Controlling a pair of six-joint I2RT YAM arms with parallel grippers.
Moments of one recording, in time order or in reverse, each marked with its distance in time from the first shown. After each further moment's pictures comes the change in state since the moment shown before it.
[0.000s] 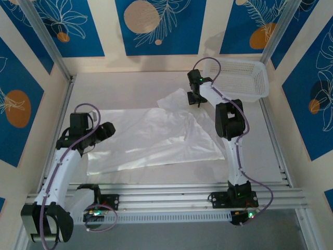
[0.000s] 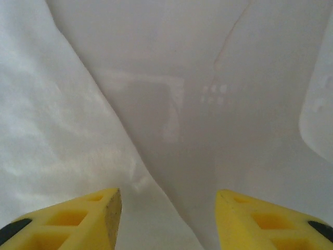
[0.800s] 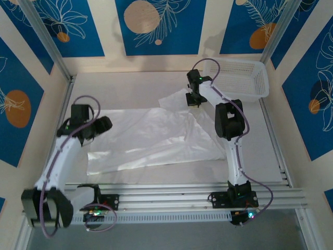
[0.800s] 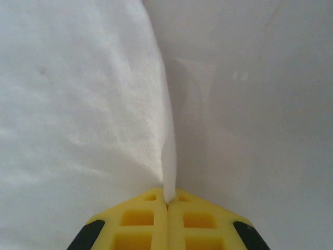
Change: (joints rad) left arm 0.003 0.196 0.178 -0.063 -0.153 -0.015; right arm 0.002 -0.034 -0.003 -0.076 -0.092 0.006
